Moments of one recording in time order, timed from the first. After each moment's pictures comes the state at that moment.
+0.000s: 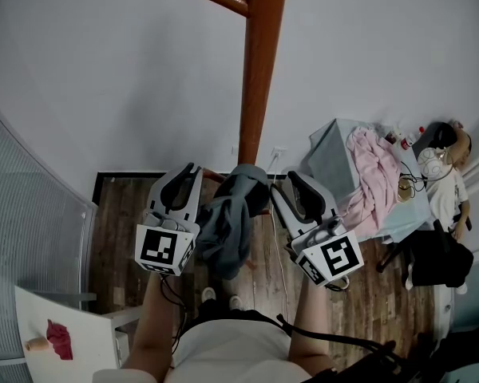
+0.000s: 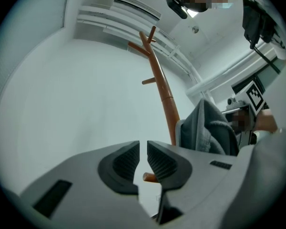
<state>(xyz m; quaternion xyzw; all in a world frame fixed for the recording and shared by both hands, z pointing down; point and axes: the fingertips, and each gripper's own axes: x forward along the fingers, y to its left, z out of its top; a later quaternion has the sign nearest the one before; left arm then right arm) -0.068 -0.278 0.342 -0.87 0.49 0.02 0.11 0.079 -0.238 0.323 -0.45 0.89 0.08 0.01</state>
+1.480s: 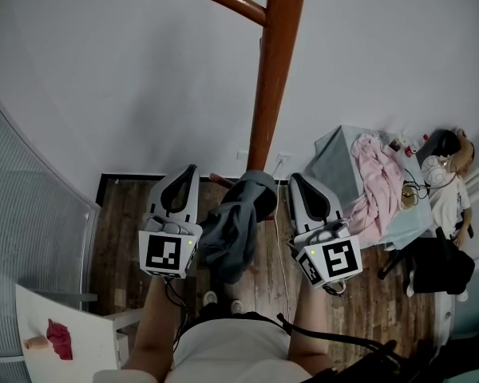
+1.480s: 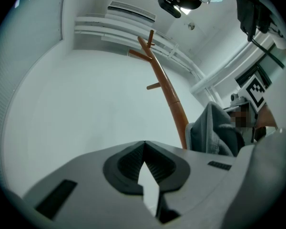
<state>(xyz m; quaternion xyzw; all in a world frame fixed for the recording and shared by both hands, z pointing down) -0.084 -0.277 0.318 -0.84 0.53 0.05 0.13 0.086 -0.252 0.312 -0.50 0.86 0.10 0.02</state>
